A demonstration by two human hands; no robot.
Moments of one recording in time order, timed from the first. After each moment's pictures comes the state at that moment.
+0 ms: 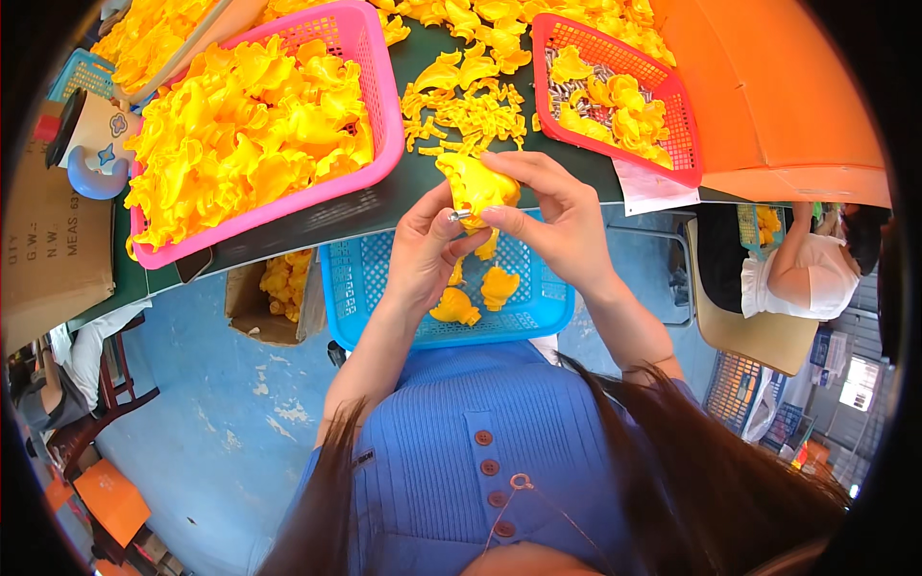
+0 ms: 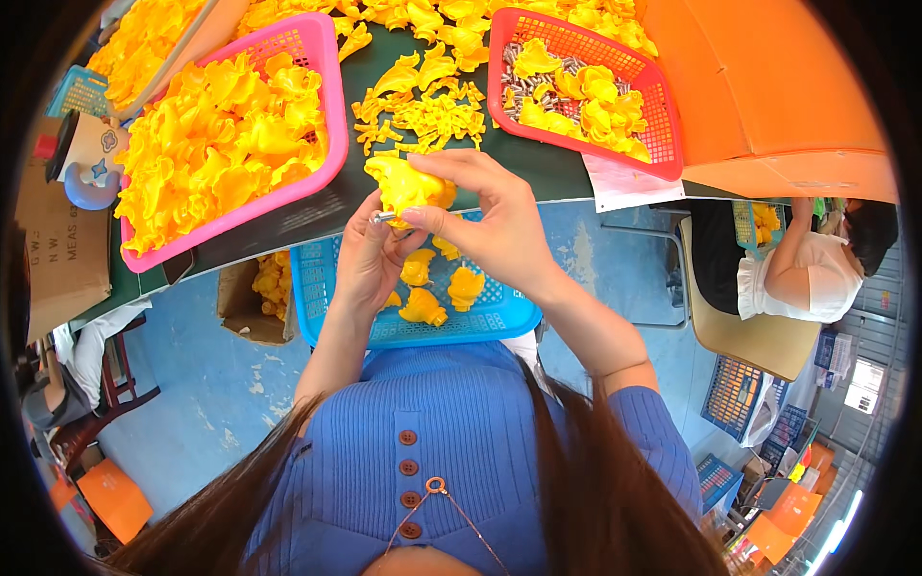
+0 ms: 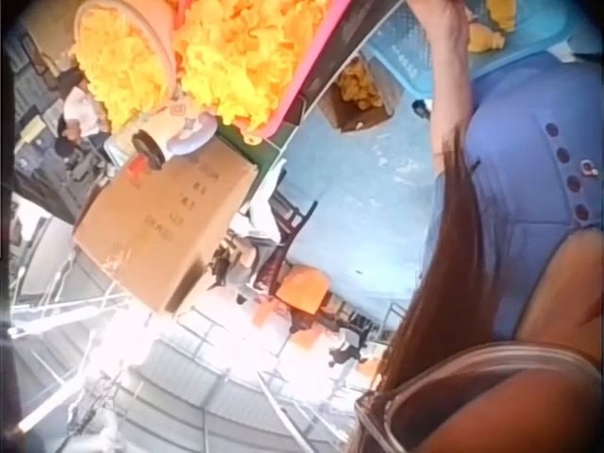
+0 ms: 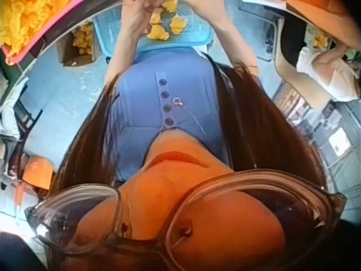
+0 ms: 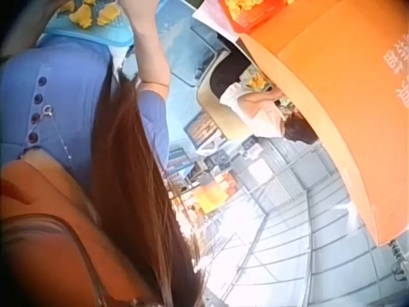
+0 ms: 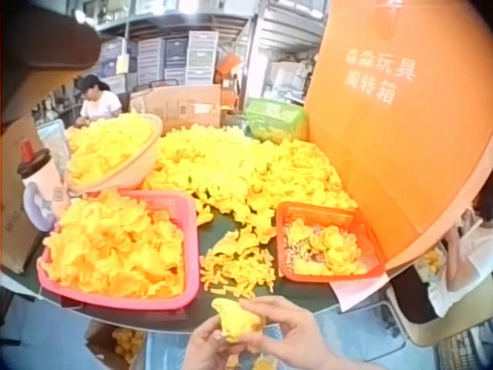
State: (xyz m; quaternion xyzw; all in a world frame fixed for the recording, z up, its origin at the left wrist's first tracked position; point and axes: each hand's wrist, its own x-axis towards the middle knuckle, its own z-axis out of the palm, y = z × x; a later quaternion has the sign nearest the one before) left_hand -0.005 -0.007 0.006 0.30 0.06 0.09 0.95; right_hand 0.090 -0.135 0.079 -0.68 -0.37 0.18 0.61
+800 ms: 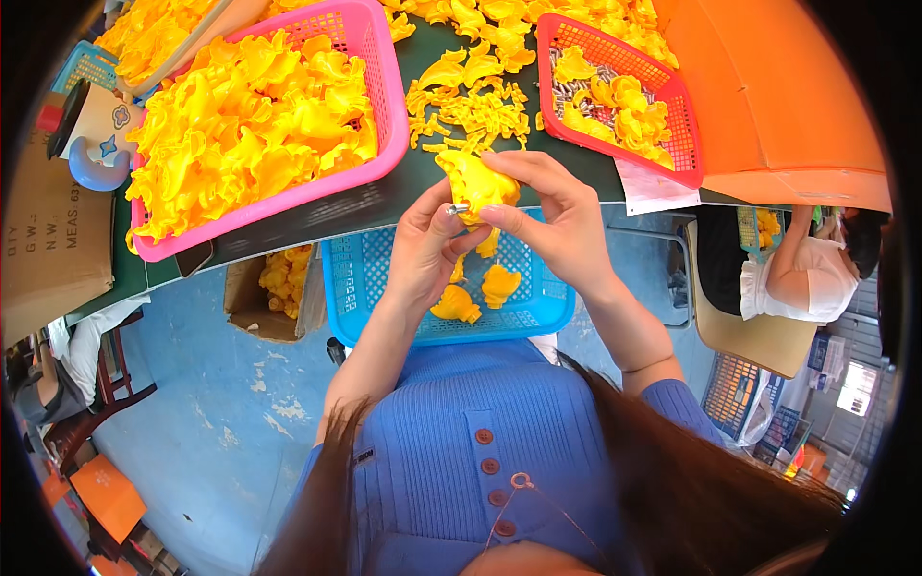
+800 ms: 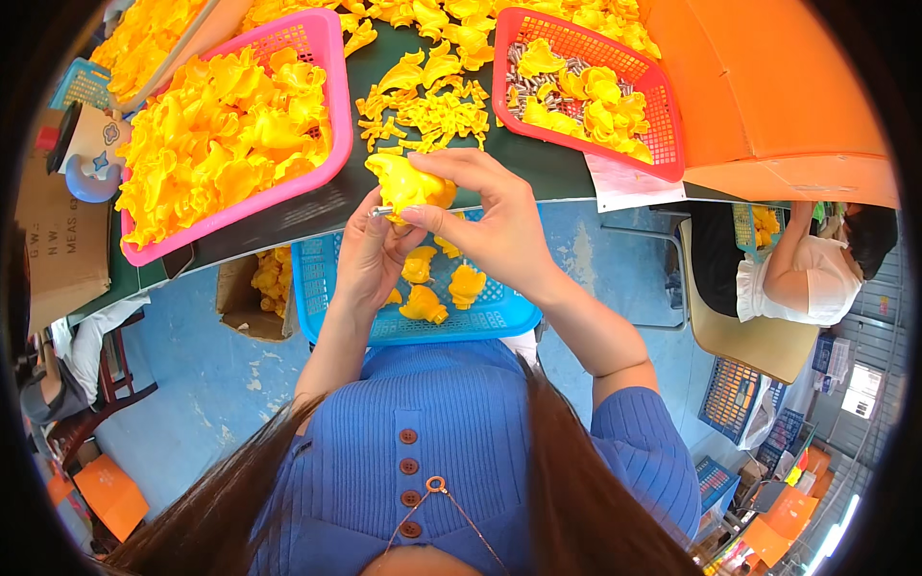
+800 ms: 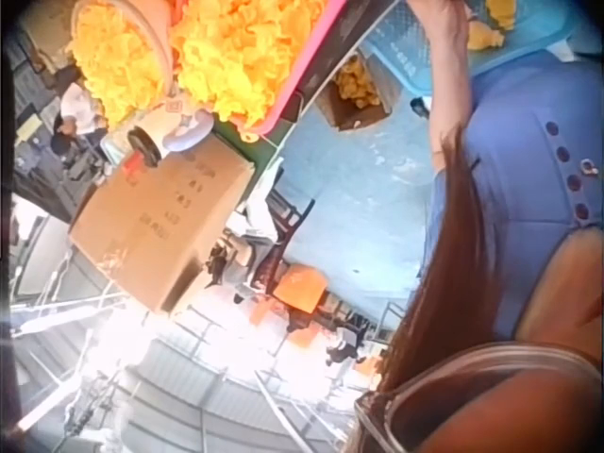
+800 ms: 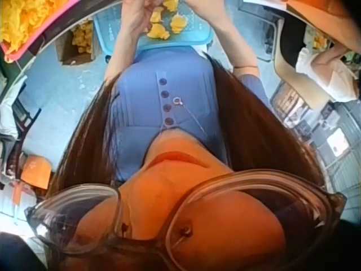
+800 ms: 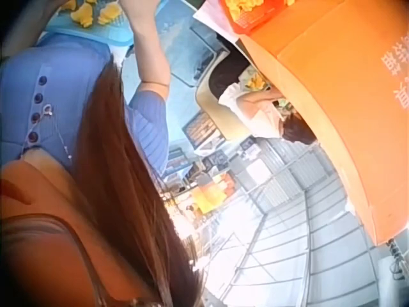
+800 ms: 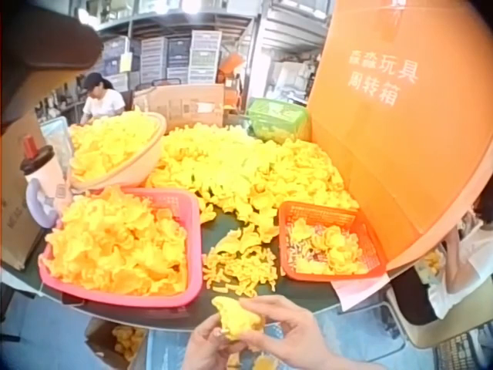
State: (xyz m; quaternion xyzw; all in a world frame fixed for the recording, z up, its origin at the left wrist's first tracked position) left_hand -0.007 -0.007 0.008 0.29 0.07 0.10 0.95; right_hand 0.085 -0.132 0.082 -0.68 -0.38 0.18 0.60
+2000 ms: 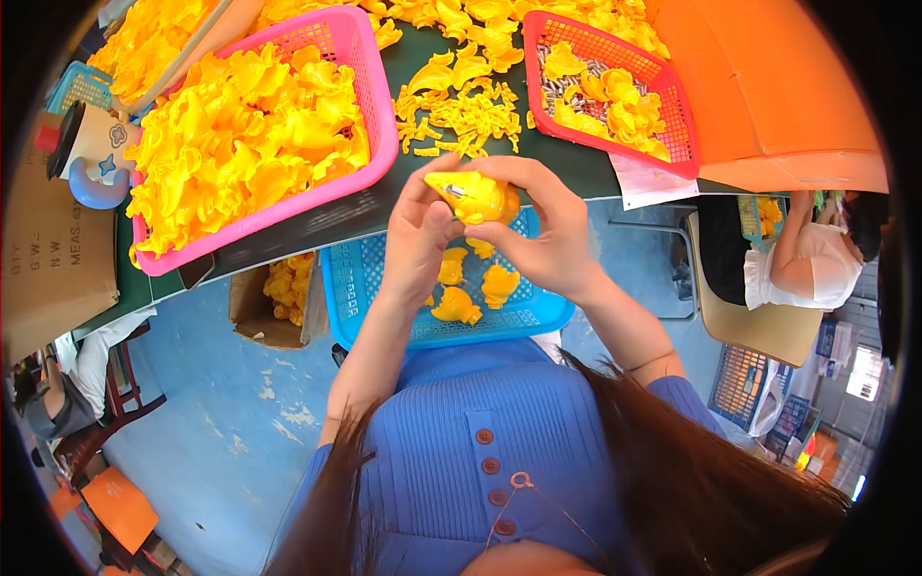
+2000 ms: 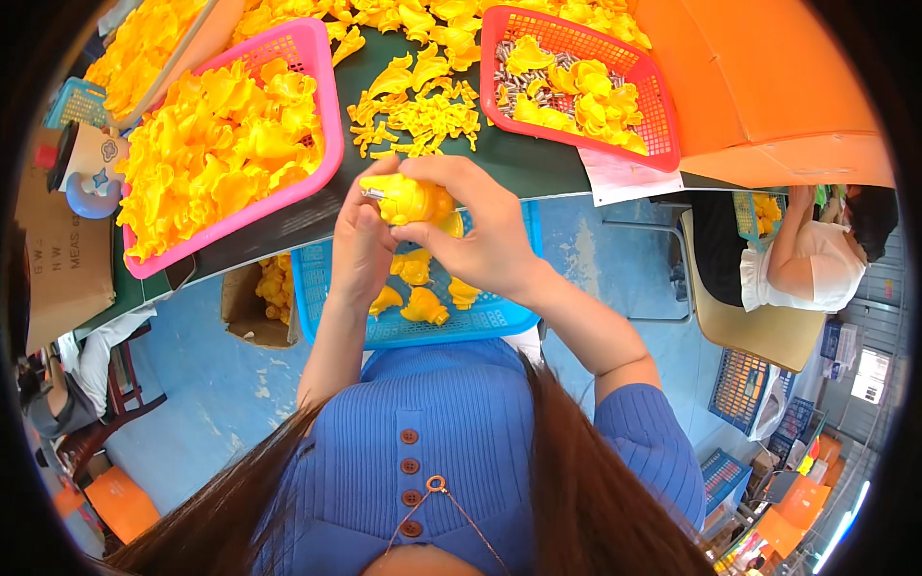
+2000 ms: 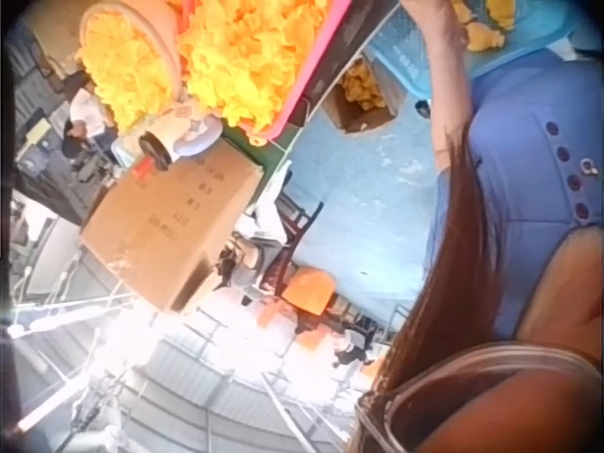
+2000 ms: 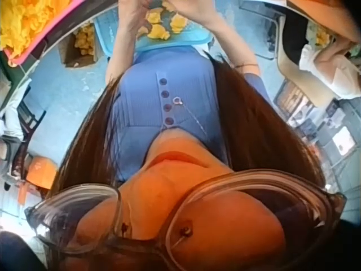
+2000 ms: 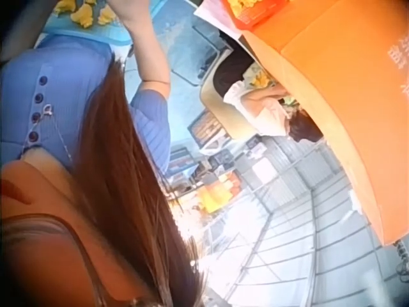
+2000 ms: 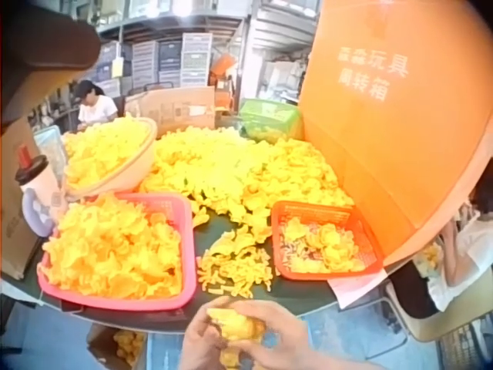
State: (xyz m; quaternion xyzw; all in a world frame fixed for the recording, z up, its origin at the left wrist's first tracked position) left_hand 0.005 -0.007 0.025 0.34 0.05 0.16 0.92; right_hand 0.081 -0.133 0.073 -0.73 -0.46 0.00 0.50
